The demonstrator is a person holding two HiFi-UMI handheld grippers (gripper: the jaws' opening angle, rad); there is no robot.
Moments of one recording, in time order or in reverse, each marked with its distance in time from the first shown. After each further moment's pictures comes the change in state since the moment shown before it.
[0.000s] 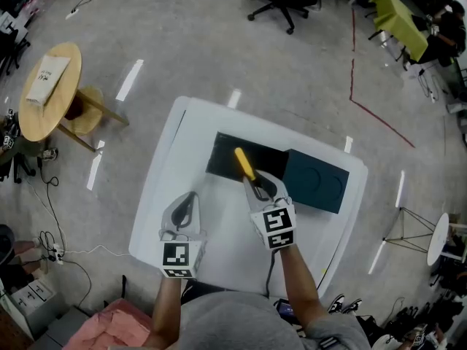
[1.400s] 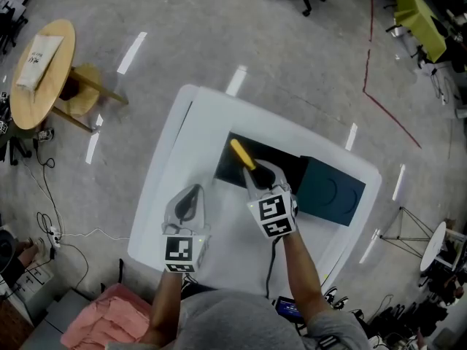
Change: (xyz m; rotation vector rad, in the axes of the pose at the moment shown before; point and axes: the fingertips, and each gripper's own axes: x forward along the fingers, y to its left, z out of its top) left arm 0.058 0.030 -0.032 -0.057 0.085 0.003; right arm 0.092 -0.007 -0.035 -0.134 0.187 0.086
